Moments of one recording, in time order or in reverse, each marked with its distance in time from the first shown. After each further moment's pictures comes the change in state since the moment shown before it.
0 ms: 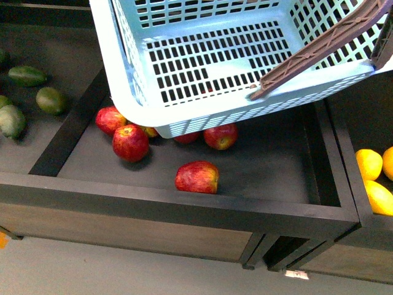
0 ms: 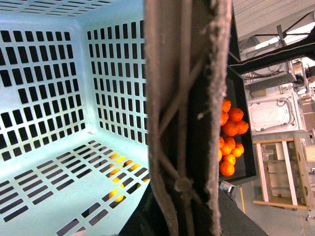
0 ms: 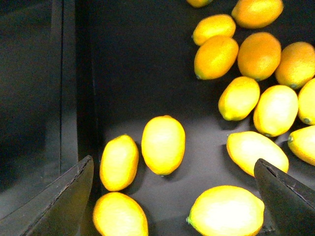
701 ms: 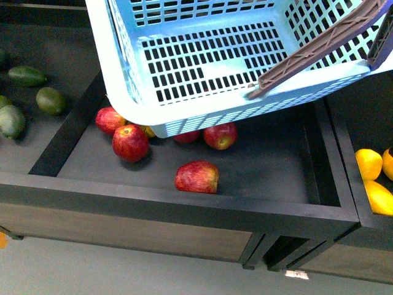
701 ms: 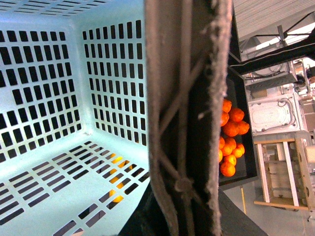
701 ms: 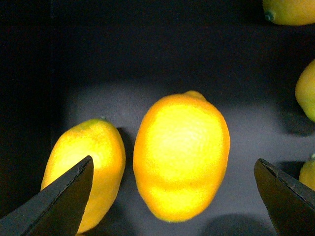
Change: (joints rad) left arm 0.000 0.000 0.000 0.000 -0.004 0.001; right arm 0.137 0.460 0.503 -0.271 0.109 -0.113
